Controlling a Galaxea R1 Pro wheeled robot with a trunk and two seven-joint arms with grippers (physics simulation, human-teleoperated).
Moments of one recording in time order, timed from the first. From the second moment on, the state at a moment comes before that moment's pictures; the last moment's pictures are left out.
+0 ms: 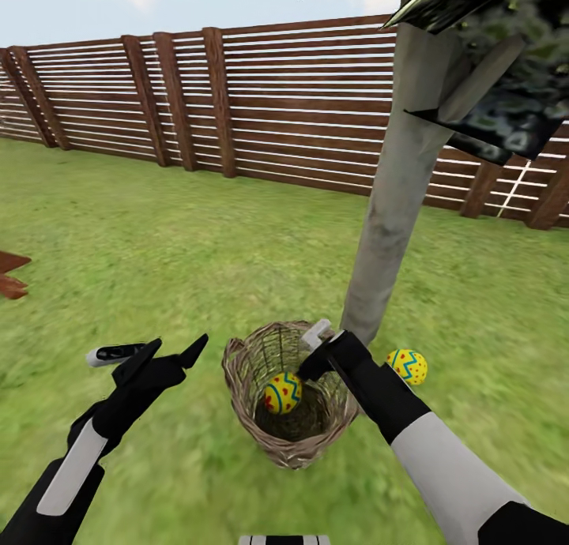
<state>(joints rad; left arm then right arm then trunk) -0.33 0.18 0.00 -1.40 1.23 0.74 -1.20 -0.81 0.05 0.48 -1.03 0.33 0.93 0.45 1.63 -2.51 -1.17</state>
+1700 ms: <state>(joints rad) -0.31 0.19 0.00 -1.40 1.24 0.73 -1.21 -0.80 0.06 0.56 -1.03 0.34 0.91 0.44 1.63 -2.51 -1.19</state>
